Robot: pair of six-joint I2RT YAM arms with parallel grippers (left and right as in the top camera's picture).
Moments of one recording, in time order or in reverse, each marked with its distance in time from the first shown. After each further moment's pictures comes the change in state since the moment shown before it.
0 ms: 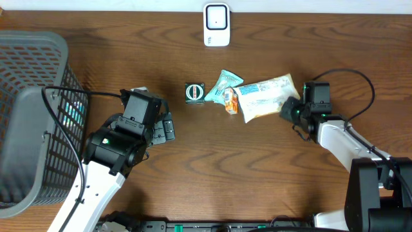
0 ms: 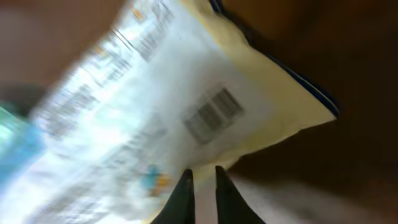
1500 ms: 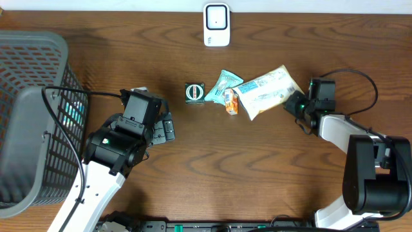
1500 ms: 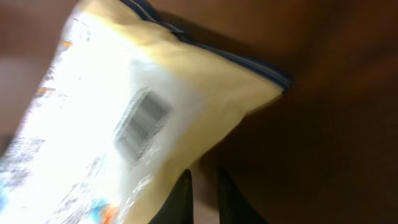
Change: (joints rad) left arm 0.000 0.000 0.000 0.000 0.000 0.000; right arm -0.072 0.149 0.024 0.174 -0.076 0.065
